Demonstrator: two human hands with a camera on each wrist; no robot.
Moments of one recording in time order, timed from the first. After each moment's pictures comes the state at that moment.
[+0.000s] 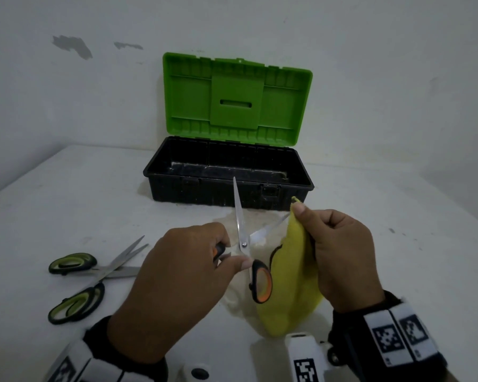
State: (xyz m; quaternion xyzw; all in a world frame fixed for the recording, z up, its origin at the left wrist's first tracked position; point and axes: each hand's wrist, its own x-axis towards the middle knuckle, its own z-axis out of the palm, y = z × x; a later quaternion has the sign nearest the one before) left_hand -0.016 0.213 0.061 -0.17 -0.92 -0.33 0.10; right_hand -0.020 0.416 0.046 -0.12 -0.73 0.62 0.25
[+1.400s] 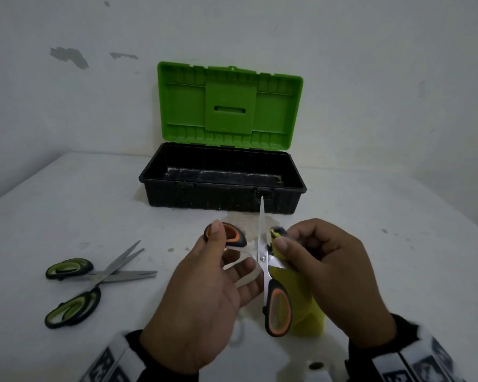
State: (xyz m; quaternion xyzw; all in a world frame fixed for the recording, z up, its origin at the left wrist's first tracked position) left_hand -0.001 0.254 0.055 0.08 -0.43 -0.89 -0.16; right_hand 0.014 0.420 0.048 0.06 -0.81 0.53 0.24
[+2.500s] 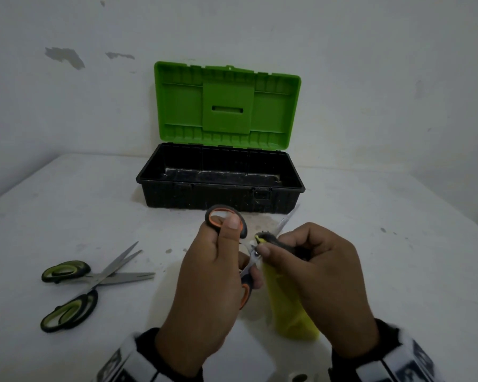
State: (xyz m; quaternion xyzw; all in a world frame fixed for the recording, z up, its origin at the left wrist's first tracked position) left_hand 0.000 0.262 0.060 -0.07 -0.70 -0.71 0.02; right_hand 0.014 0.404 0.043 0.02 -0.79 0.54 0.27
